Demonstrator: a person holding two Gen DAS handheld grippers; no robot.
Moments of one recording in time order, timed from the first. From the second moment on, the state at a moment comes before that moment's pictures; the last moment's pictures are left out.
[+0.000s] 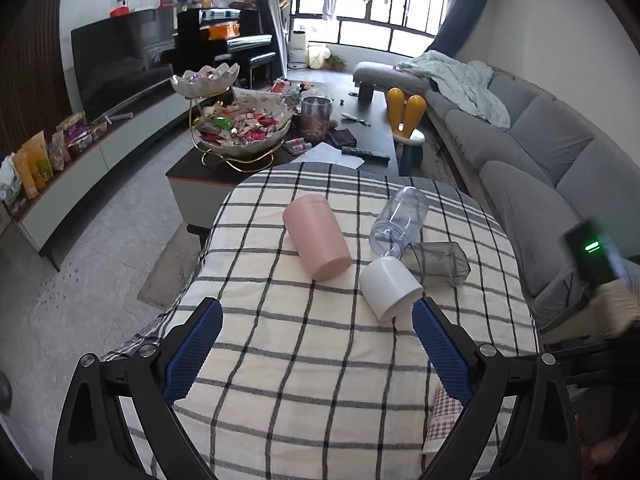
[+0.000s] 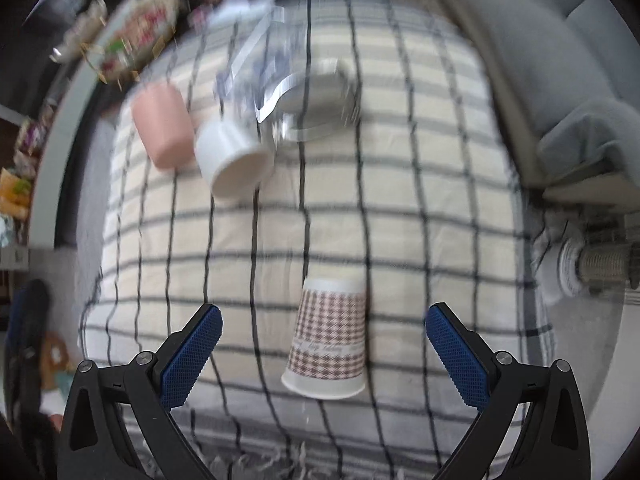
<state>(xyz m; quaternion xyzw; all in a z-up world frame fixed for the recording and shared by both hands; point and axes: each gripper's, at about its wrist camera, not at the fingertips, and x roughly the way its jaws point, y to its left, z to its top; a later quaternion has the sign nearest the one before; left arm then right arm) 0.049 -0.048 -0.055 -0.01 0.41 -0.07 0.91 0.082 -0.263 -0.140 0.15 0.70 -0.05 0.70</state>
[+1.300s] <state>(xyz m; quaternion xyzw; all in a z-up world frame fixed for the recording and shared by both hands) 0.071 0.006 -0.075 -0.08 0.41 -0.04 0.91 0.059 -0.201 -0.136 0.12 0.66 -0.01 0.74</state>
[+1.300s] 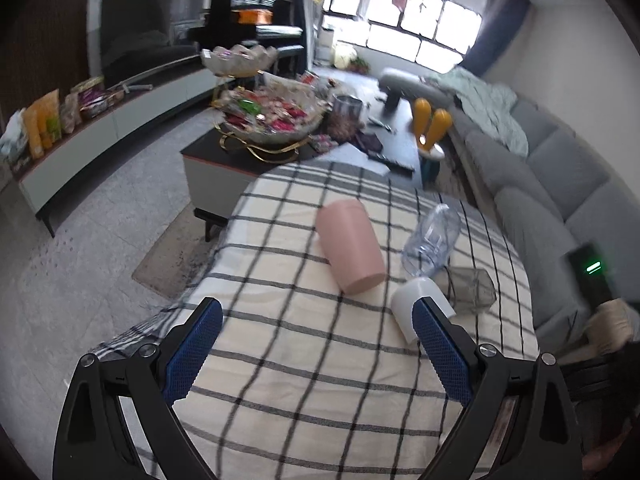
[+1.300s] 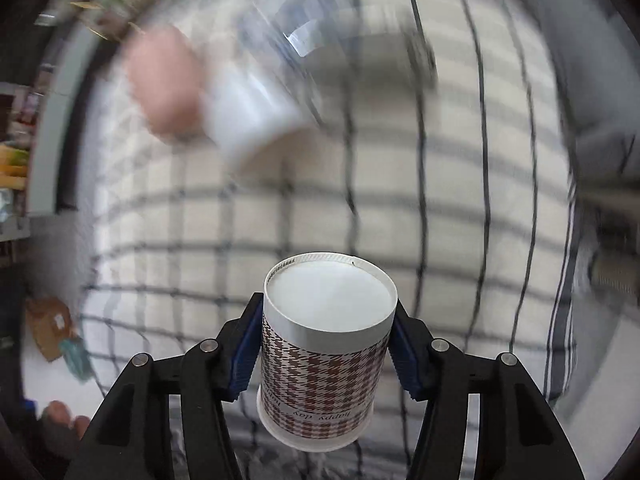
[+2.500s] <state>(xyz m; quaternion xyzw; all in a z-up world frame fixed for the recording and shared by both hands) 0.069 0.045 -0.175 -0.03 0.47 0.00 0.88 0.064 -0.164 -0.177 0.06 0.35 -0.14 0.93</state>
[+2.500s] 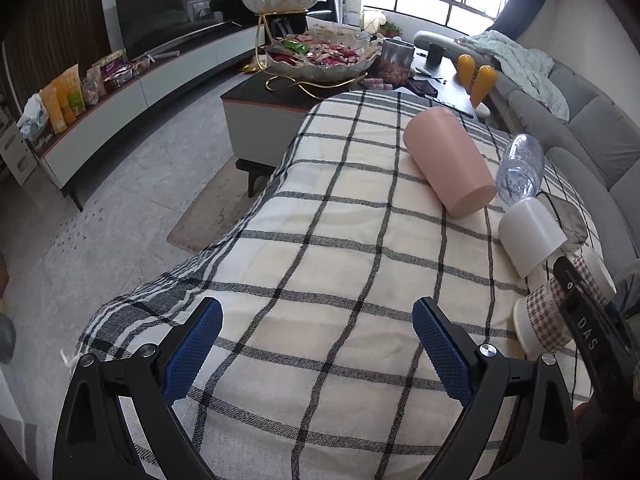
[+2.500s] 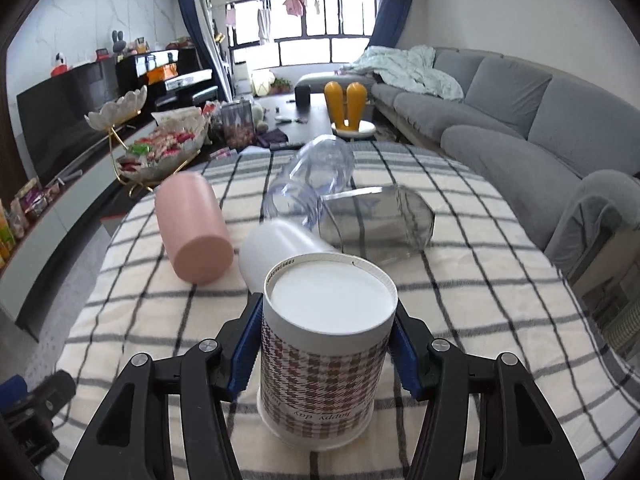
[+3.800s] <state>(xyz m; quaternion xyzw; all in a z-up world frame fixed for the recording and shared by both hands) 0.014 -0.004 -0.045 -0.02 0.35 -0.07 0.94 -0.025 -0.203 -0.047 0.06 0.30 -0.16 0.94</state>
